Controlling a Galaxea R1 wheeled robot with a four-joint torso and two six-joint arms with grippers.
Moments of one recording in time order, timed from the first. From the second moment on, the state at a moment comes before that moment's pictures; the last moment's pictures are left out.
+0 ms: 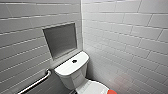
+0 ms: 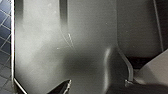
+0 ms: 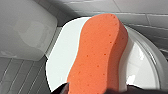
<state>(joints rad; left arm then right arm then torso) 1.54 3.08 -2.79 0.39 0.00 -0.26 -0.92 2.34 -1.75 0.09 0.15 0.25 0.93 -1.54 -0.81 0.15</state>
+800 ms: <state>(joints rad) 1.53 3.08 -2.79 0.39 -0.01 -0.27 -0.89 2.35 -1.79 0.09 0.16 0.31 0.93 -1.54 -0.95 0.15</state>
